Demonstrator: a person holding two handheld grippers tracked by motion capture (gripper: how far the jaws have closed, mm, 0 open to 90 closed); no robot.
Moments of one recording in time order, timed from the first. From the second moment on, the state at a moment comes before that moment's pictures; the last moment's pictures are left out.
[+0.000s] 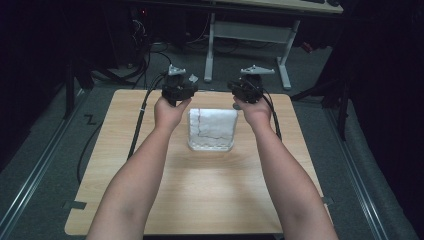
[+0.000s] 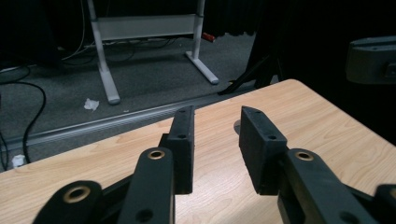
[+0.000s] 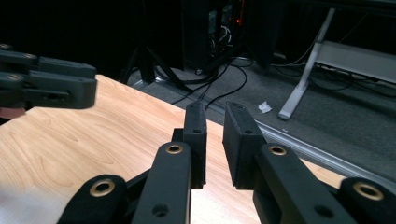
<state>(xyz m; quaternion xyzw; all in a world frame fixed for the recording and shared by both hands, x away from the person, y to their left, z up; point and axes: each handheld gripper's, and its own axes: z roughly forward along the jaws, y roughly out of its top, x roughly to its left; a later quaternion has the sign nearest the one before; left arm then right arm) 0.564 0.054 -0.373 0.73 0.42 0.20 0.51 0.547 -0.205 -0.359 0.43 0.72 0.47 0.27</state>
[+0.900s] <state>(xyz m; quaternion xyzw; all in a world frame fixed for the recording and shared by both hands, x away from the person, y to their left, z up) 0.493 0.084 -0.361 0.72 0.39 0.21 0.53 0.485 -0.214 -0.355 0.41 0.72 0.47 0.30</state>
